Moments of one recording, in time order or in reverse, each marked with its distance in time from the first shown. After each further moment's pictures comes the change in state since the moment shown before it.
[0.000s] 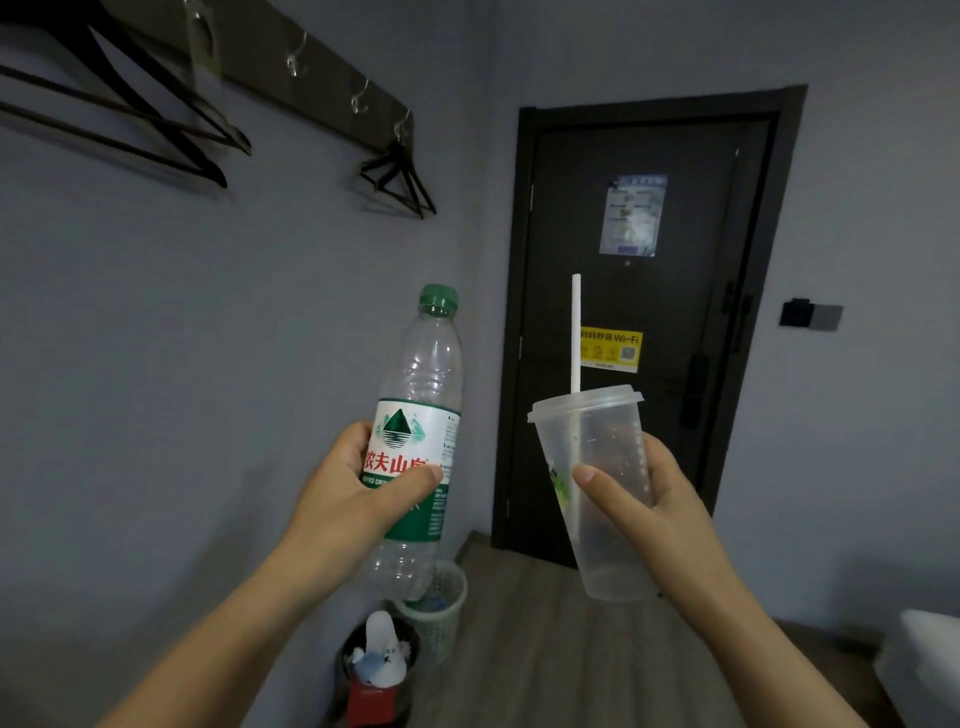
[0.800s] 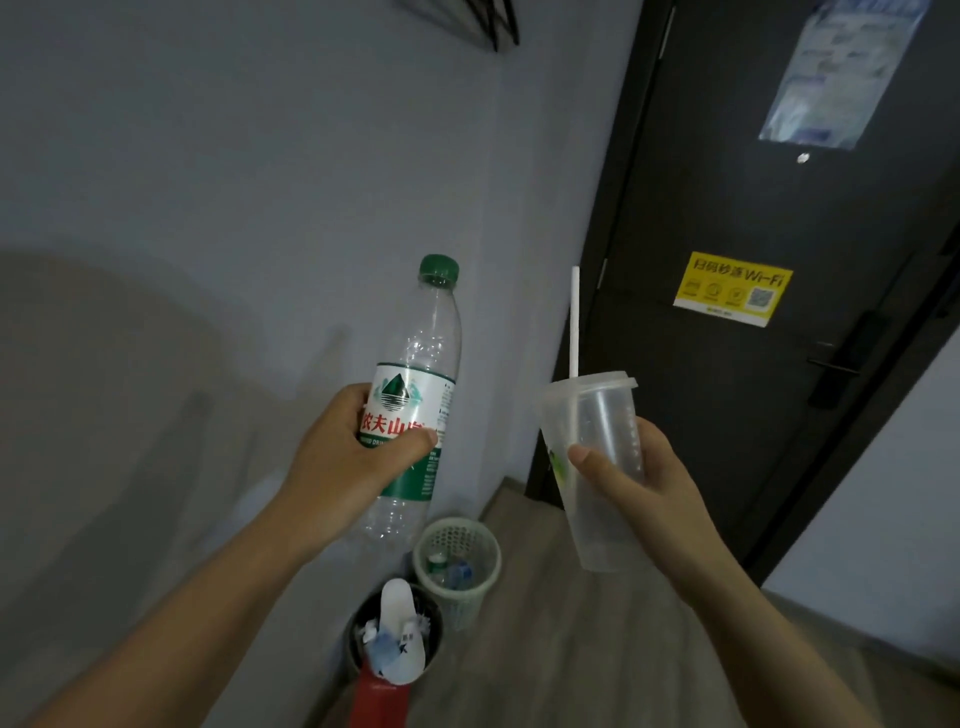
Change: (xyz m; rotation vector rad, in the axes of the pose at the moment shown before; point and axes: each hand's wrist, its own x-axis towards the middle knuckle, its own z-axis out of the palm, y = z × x) left_hand 0.330 -0.208 -0.036 0.156 0.089 -0.177; right_hand 0.289 0.228 0.188 0.033 -0.191 0.201
